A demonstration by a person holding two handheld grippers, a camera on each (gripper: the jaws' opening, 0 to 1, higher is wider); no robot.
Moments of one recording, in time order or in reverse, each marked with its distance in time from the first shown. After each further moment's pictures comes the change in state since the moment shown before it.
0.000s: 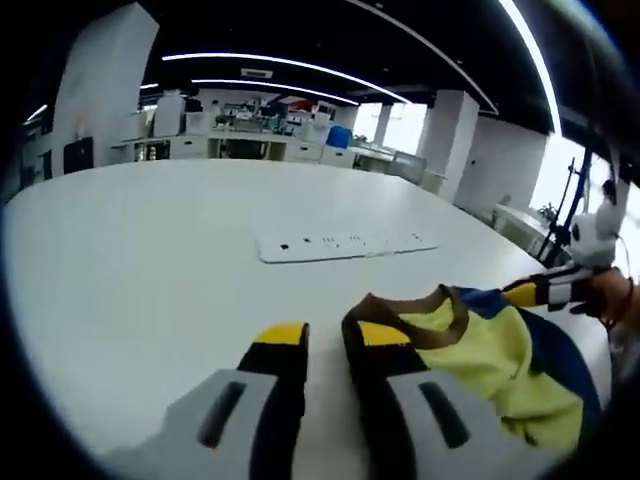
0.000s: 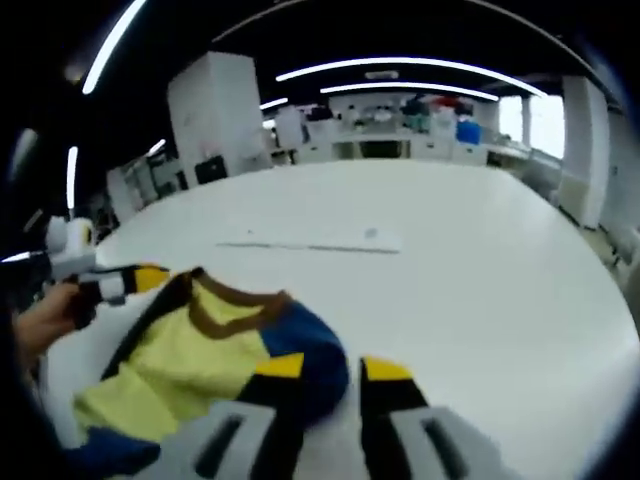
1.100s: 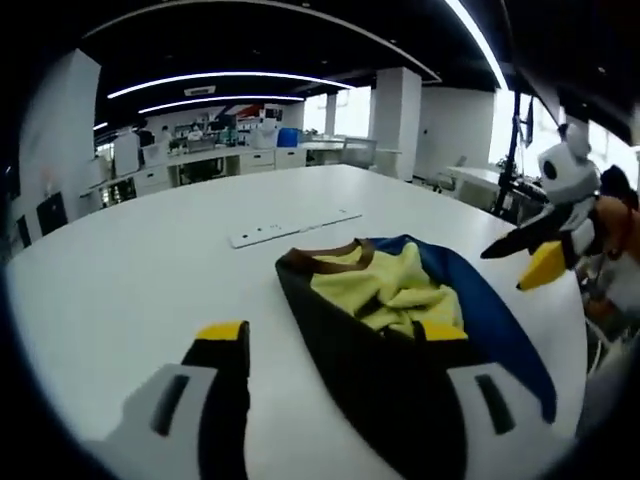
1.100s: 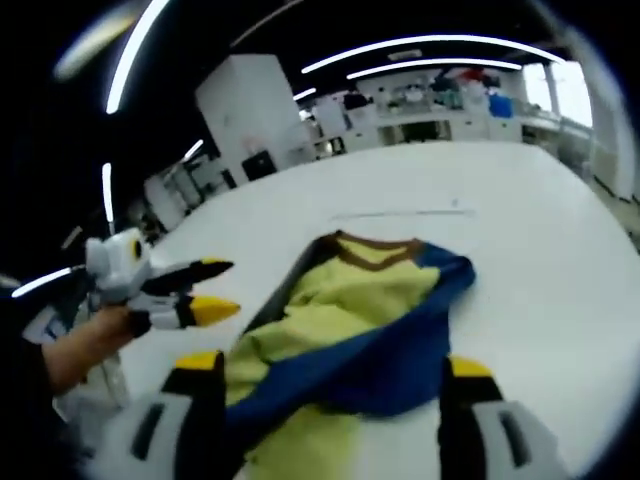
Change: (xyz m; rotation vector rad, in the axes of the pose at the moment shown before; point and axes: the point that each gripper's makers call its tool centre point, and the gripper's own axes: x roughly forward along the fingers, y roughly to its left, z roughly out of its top) left arm -0.134 -0.060 -0.033 0.208 0.038 -0.127; right arm -0.124 0.142 -0.062 0.057 0.090 0.220
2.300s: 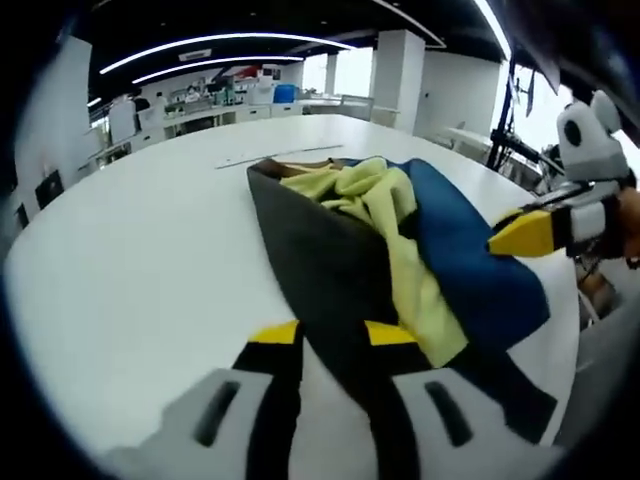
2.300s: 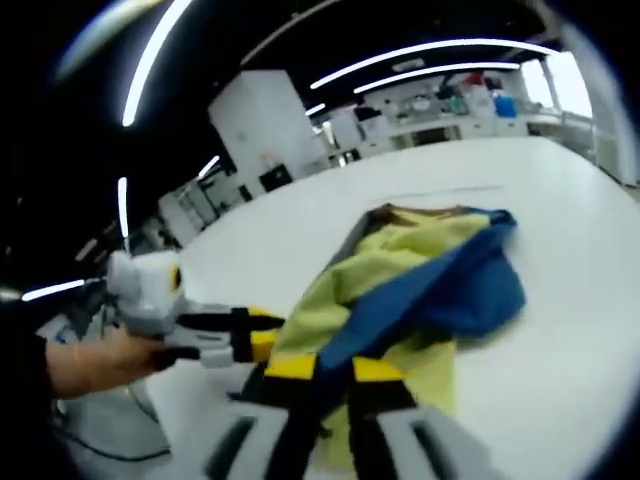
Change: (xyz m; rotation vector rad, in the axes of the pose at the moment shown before) left arm -0.022 -0.031 -0.092 -0.028 0.170 0.004; right arm 0.004 0.053 -0.054 0.020 -0.100 0.048
